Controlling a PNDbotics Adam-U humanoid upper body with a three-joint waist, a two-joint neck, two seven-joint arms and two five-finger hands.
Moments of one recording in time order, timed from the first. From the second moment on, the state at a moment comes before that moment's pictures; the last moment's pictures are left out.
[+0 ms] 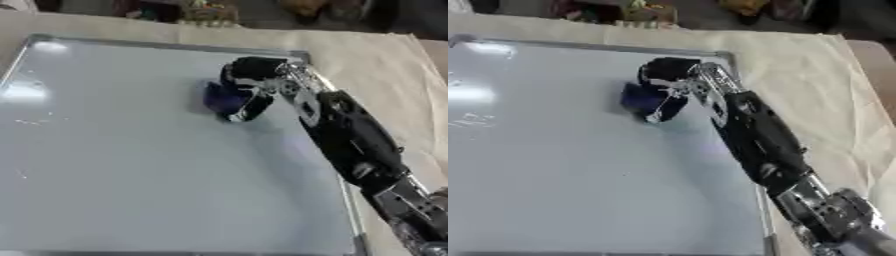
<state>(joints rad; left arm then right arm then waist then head) -0.25 0.32 0.13 -1.98 0.19 -0.31 0.24 -0.88 -0.37 0.17 -1.06 1.03 -0.59 0.45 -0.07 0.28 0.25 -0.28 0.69</state>
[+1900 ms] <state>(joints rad) -0.25 0.32 0.13 -1.98 0.19 -0.31 0.25 -0.88 -0.36 0.18 -1.08 0.97 -0.61 0.55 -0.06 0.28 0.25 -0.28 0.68</state>
